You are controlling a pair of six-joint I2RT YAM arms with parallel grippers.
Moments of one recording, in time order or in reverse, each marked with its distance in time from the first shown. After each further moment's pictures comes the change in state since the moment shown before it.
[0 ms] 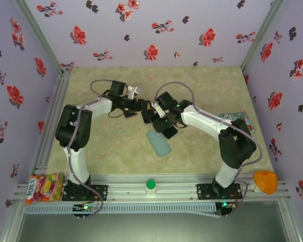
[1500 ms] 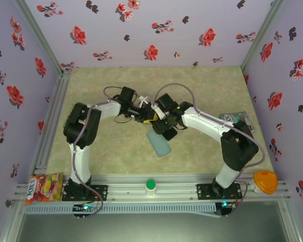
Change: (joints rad) left arm -0.091 0.082 0.011 -0.066 0.255 0.018; right arm 0.020 -0.029 -0.024 0.003 0.002 0.006
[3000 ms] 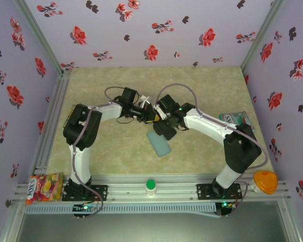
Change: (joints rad) left arm -0.027 -0.031 -0.045 0.129 -0.083 -0.068; right arm 0.000 -0.045 -0.035 0.011 0.057 0.027
